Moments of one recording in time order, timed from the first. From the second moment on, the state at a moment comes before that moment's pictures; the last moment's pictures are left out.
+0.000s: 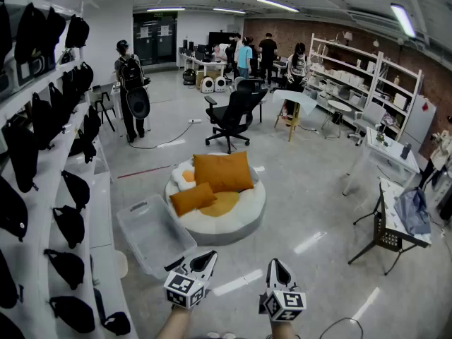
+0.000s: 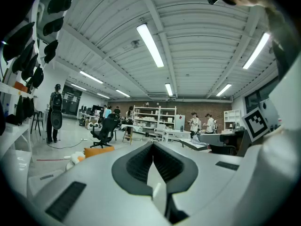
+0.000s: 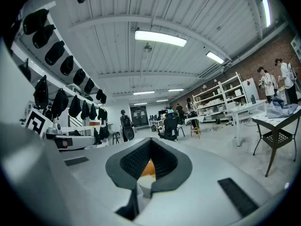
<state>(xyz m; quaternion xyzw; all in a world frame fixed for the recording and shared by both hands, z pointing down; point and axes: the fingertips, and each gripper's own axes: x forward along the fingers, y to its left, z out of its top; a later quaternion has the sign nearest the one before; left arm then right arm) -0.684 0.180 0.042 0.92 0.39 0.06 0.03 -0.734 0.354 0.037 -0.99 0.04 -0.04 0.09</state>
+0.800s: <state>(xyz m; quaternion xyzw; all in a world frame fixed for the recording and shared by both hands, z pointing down) -0.694 0.197 0.061 0.91 0.41 0.09 0.04 -0.744 0.364 0.045 -0.99 0.05 -0.04 0.14</state>
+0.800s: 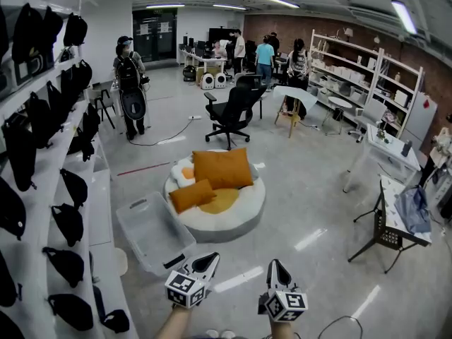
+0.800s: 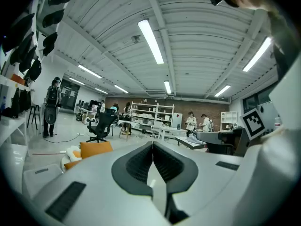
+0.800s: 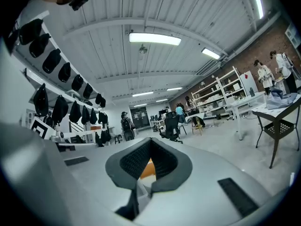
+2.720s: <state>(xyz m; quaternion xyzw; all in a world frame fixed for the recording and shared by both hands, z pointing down) -0.583 0.136 0.058 0.93 0.37 0.05 0.07 -0.645 0.331 0.028 -0.99 0.06 -0.01 0.15</state>
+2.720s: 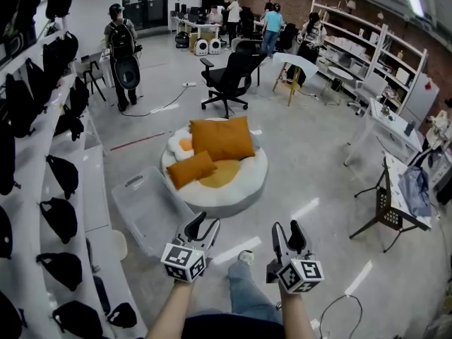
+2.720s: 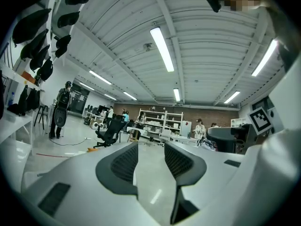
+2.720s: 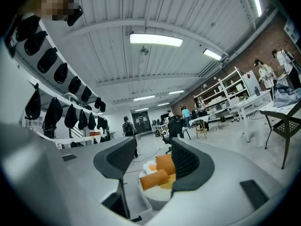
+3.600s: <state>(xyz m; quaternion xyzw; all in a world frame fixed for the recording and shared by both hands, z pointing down) -0.180 0.212 0.132 0.97 0.21 0.10 0.08 -0.177 0.433 0.064 -0.97 0.19 -0.05 0.12</state>
